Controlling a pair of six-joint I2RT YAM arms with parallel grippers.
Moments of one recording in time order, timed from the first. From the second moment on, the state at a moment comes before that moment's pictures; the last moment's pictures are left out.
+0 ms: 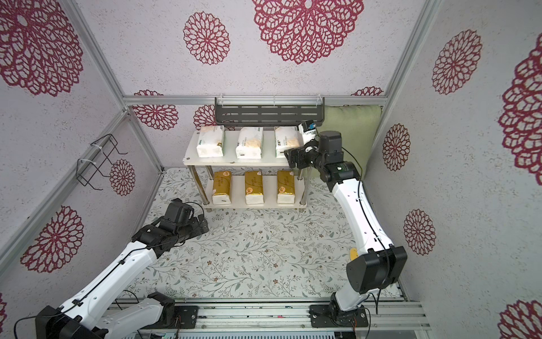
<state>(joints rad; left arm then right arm) -0.38 1.08 0.88 -0.73 -0.22 -0.68 0.25 1.59 1.78 -0.53 -0.25 -0.01</state>
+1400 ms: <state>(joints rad) -0.39 1.08 0.90 -0.74 -0.22 -0.68 0.66 1.49 1.81 -0.55 0.03 -0.05</state>
